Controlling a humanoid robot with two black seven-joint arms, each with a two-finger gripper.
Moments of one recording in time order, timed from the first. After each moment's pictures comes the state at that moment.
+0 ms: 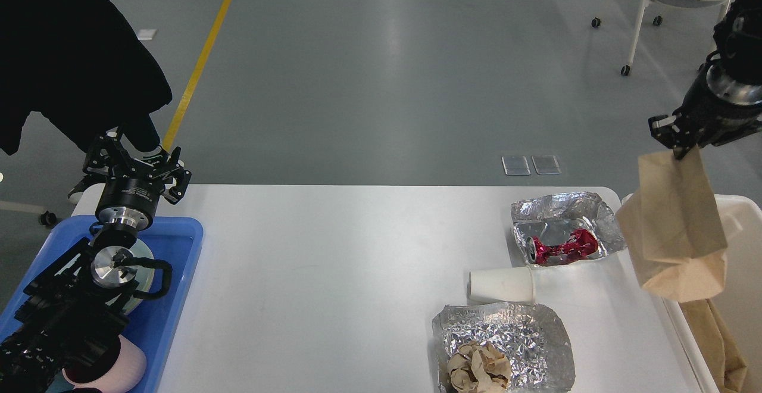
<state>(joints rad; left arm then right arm) -0.61 0.25 -1.05 -0.45 -0.03 -0.42 -0.37 1.88 -0.41 -1.32 0.83 -0.41 0.85 -0.03</state>
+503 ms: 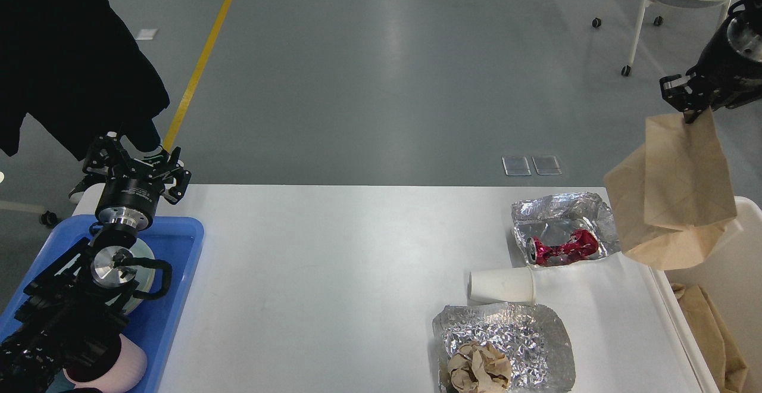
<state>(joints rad) -0.61 0.25 -1.05 -0.45 -0.03 -0.42 -0.37 1.96 -0.42 -1.32 0.77 -0.42 0.88 -0.03</state>
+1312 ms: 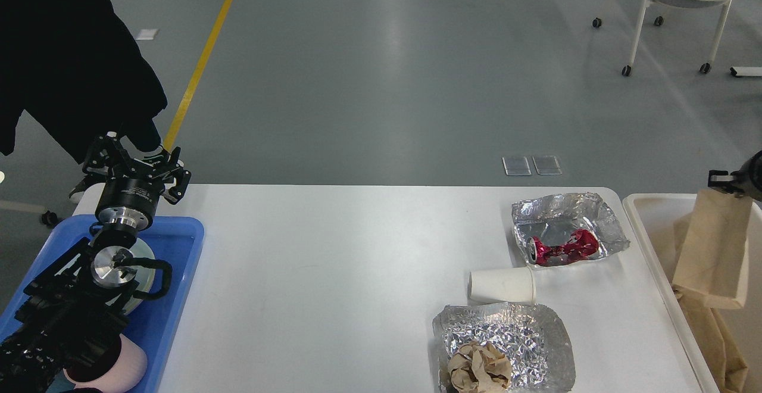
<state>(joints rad) -0.61 0.25 -1.05 -0.45 -0.03 -0.42 -0.37 1.30 -0.50 -1.33 0.41 -0.26 0.39 -0.04</state>
